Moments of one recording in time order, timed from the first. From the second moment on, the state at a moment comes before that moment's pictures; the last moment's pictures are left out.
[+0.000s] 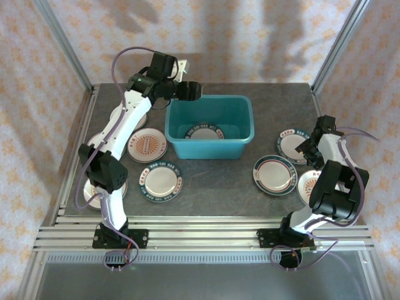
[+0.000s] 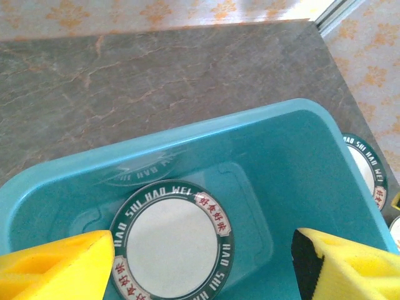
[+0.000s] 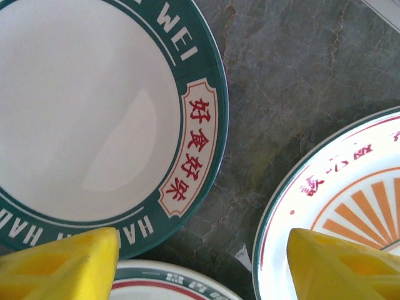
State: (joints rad) left arm -0.35 1.92 2.10 -0.91 0.26 -0.28; right arm -0.36 1.54 1.04 -0.79 0.06 0.57
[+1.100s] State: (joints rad) left arm -0.37 1.93 2.05 -0.91 0.24 -0.28; right arm -0.42 1.72 1.03 -0.60 0.00 0.56
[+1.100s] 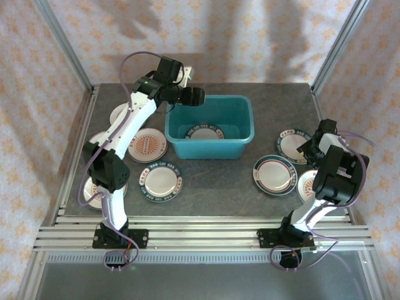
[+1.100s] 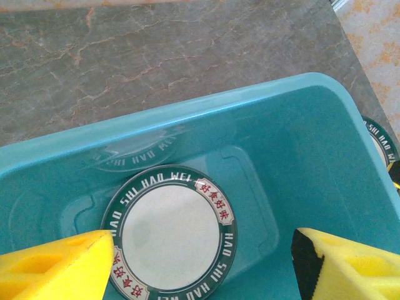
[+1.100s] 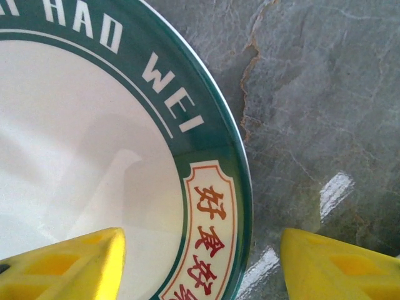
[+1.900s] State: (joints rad) left arm -0.37 1.94 2.05 -0.90 0.23 -0.29; right arm -0.41 1.79 1.10 -0.59 -0.03 0.53
